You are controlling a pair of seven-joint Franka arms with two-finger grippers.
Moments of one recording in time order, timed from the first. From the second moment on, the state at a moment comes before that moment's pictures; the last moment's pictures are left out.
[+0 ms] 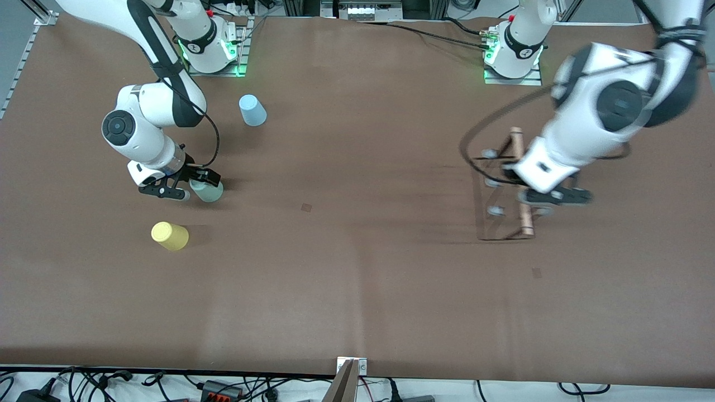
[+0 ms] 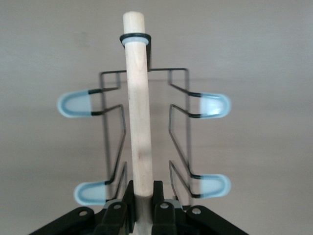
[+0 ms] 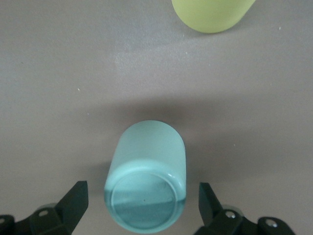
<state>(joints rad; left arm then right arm) 0.03 0.18 -0.39 -1.80 0.05 1.87 -0.40 0.10 0.23 0.03 -2.36 0.06 2.55 0.24</state>
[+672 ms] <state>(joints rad) -0.19 0.38 -0.51 -1.74 0.12 2.13 -0.78 0.10 0.23 0.02 -2.38 0.06 2.58 0.24</state>
